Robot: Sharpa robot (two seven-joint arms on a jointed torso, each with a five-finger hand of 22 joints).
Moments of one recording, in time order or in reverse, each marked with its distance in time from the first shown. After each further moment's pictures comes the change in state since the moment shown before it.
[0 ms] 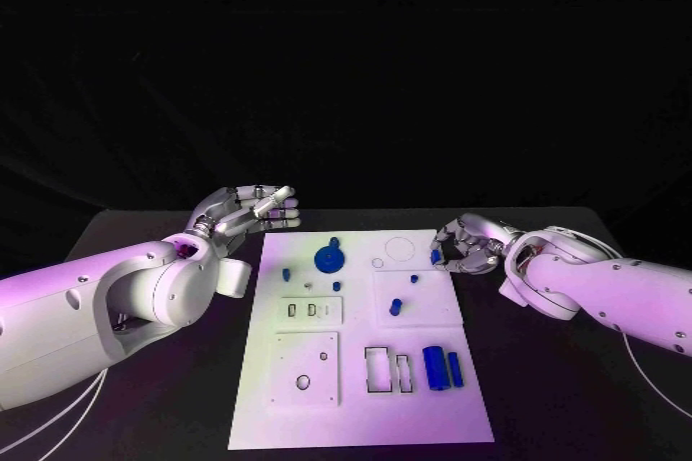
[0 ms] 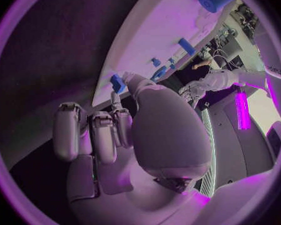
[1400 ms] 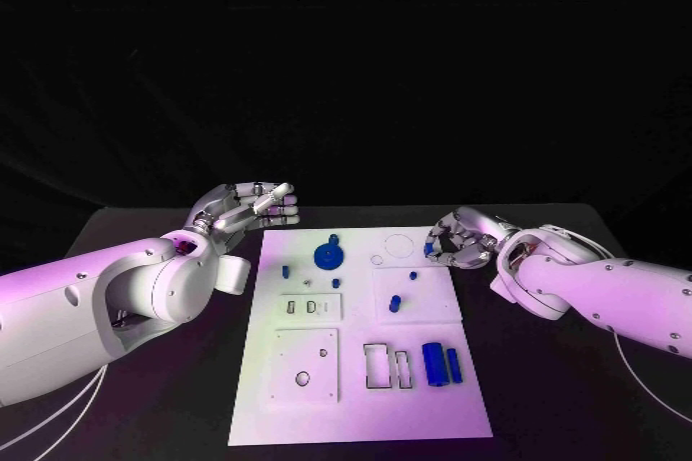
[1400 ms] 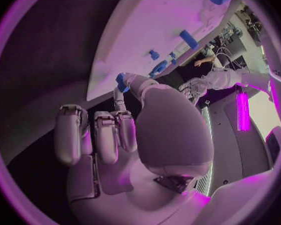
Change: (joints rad) left arm 0.000 0.000 0.000 -0.002 0.001 0.000 -0.005; left_hand 0.000 0.000 -0.005 0.000 0.000 0.000 0.000 0.000 0.001 0.000 0.000 0.000 0.001 0.000 0.000 -0.005 0.001 0.000 0.000 0.000 0.000 -0.001; right arm -0.003 0.004 0.001 0.059 -0.017 -0.099 -0.053; right_hand -0.037 0.031 0.111 -0.016 0.009 0.122 -0.048 0.067 0.022 0.021 -0.039 0.040 0.000 0.000 -0.029 0.000 0.000 0.000 0.025 -0.033 0.019 0.001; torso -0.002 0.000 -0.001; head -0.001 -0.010
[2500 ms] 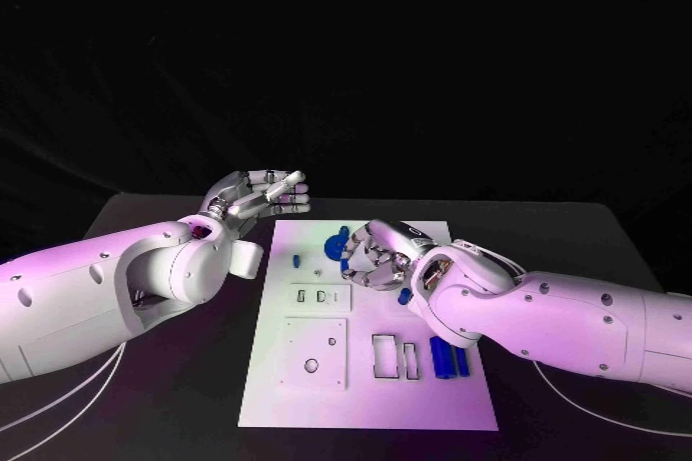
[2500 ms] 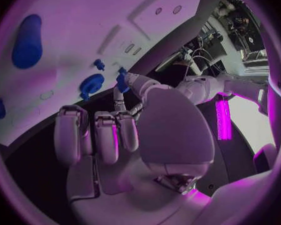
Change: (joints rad) left arm 0.000 0.017 -0.001 -0.027 0.000 0.000 -0.004; left_hand 0.004 0.004 -0.004 0.004 0.000 -0.004 -0.004 0.000 0.000 0.000 0.000 -0.004 0.000 0.000 0.000 0.000 0.001 0.000 0.004 0.004 0.000 -0.001; right arm -0.032 0.246 -0.005 0.166 -0.151 -0.092 -0.198; right_hand -0.025 -0.007 0.011 -0.003 0.012 0.004 0.004 0.006 0.001 0.000 -0.007 0.000 0.001 0.000 -0.007 0.000 0.001 0.000 0.004 -0.004 0.008 0.000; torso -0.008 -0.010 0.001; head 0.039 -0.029
